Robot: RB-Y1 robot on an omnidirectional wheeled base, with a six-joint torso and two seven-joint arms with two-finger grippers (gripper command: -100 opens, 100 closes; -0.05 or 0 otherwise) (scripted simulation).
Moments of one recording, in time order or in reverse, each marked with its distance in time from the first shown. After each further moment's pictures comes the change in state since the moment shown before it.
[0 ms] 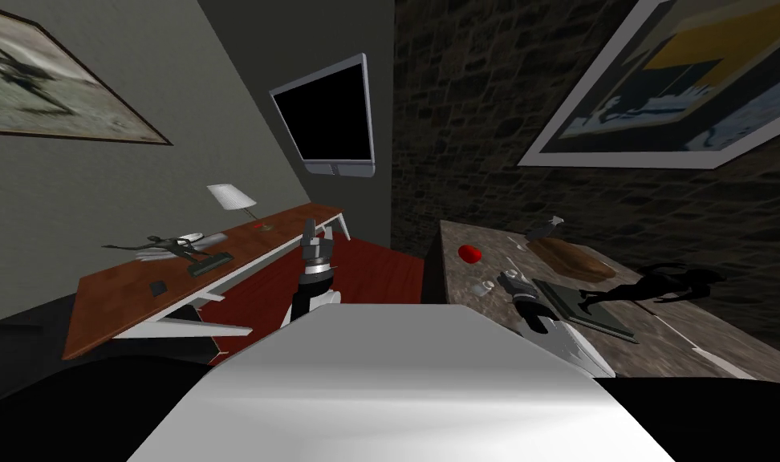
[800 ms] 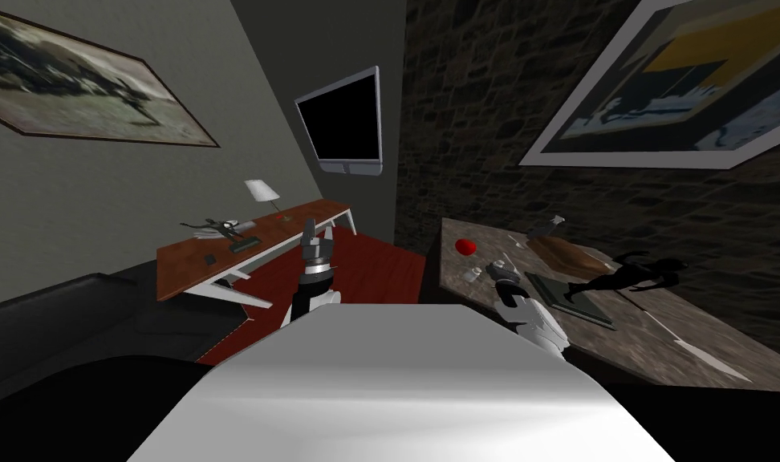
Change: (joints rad) left arm 0.000 0.000 0.000 0.000 0.000 0.000 0.000; right arm -0.103 0.046 0.068 -0.078 0.032 0.215 0.018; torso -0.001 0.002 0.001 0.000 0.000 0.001
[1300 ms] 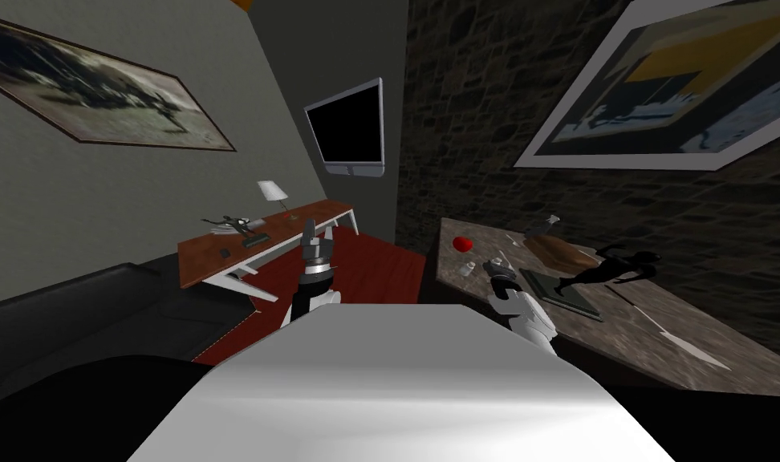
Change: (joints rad) left arm 0.000 0.000 0.000 0.000 0.000 0.000 0.000; right arm -0.036 0.013 0.025 -0.028 0.011 0.105 0.004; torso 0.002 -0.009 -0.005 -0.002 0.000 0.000
